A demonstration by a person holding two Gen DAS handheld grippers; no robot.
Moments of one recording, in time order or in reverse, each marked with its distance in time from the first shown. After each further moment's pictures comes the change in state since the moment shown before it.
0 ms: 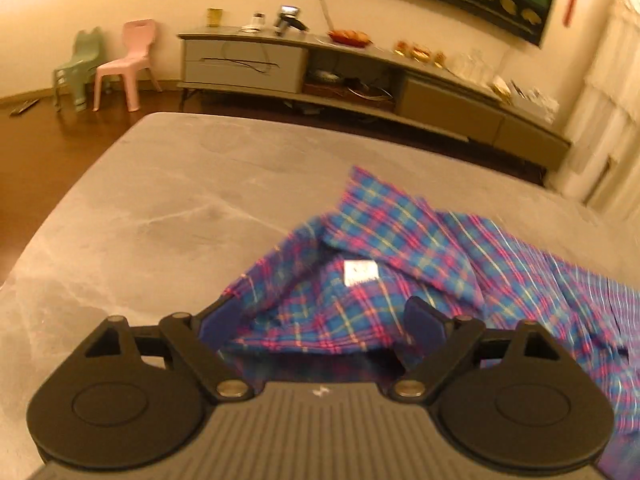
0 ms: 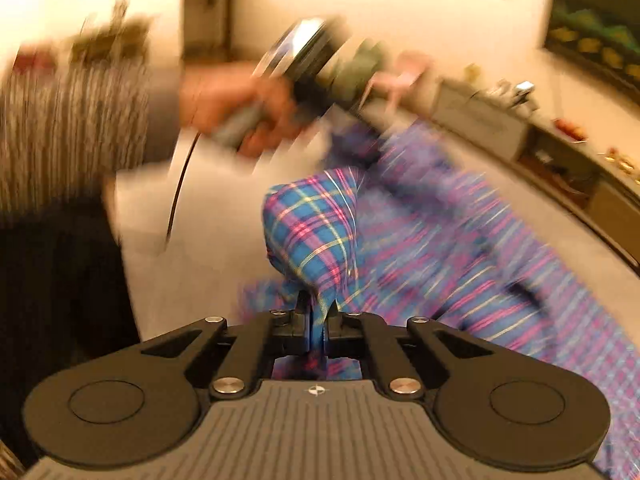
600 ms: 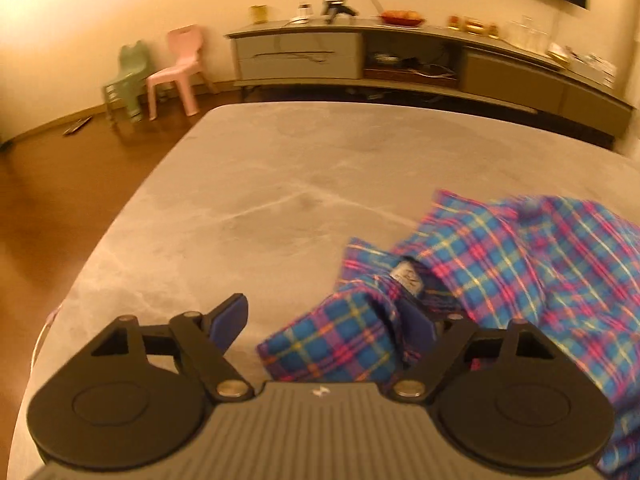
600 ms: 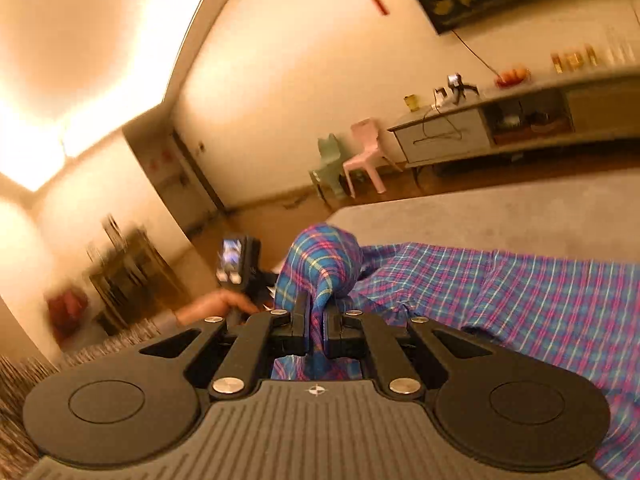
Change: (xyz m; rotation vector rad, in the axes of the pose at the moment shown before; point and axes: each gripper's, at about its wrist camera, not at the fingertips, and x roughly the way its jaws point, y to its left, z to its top) left arm 0.023 0.028 0.002 0.063 0.040 0.246; right arm -0.053 -0.138 -0.017 0.553 -0.243 0.191
